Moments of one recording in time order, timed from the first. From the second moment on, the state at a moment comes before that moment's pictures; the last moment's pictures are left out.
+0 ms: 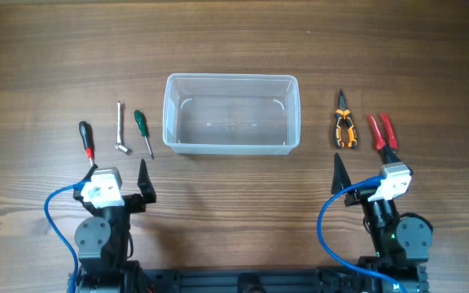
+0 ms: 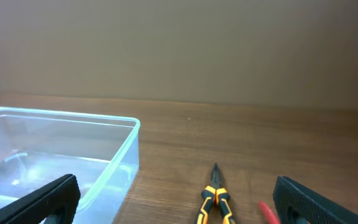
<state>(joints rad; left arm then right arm) 0.01 0.01 0.10 -0.31 -0.06 -0.07 -0.02 0.02 0.05 -0.07 -0.18 0.02</state>
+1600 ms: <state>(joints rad) 0.01 0.01 0.10 -0.31 -0.06 -0.07 0.02 2.00 1.47 -1.07 -0.08 -0.10</state>
